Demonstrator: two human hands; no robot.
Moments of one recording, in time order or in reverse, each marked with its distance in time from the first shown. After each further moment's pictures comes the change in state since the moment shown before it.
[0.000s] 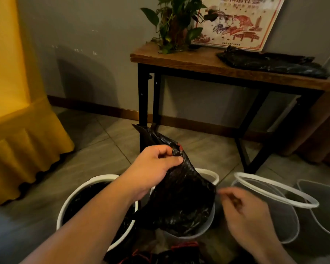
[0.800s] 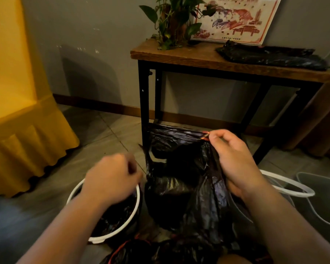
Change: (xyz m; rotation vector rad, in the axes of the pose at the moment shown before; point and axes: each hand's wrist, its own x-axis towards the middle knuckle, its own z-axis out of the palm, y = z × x) left_hand -0.056 -0.020 -0.050 1.085 0.318 0.045; right_hand 0.062 -0.062 -0.011 0.914 -0.142 0.214
